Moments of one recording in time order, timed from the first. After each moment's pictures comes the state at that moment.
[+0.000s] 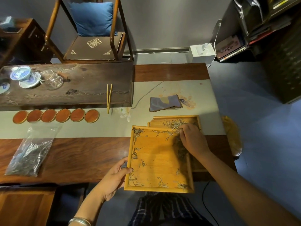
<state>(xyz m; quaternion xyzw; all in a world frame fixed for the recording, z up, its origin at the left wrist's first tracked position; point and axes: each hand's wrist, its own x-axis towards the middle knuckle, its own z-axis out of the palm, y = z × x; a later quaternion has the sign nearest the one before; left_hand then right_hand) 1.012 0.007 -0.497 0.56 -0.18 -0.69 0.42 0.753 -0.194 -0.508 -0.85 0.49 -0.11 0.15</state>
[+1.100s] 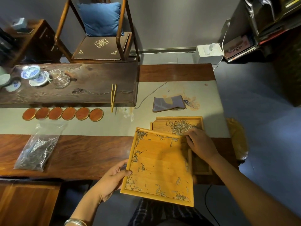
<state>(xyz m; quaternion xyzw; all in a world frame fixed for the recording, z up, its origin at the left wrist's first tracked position) 1.015 0.012 -0.482 0.59 -0.21 -0.69 0.37 0.728 -0.201 -0.519 -0.88 0.42 -0.09 0.17</state>
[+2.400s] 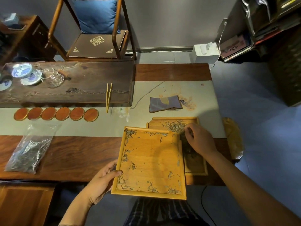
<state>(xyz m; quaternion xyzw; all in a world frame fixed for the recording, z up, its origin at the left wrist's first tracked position) 1.027 0.017 -0.480 0.62 -0.16 -0.66 0.39 0.732 -0.214 -0.497 -0.83 0.49 -0.15 0.21</state>
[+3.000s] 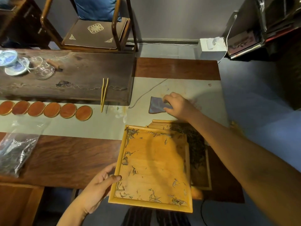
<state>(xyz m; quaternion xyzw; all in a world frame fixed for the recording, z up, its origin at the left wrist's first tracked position) 1.016 -0.006 -0.487 0.57 -0.12 -0.69 0.43 0.834 -0.340 -0.504 -0.91 0.34 -0.05 0.21</state>
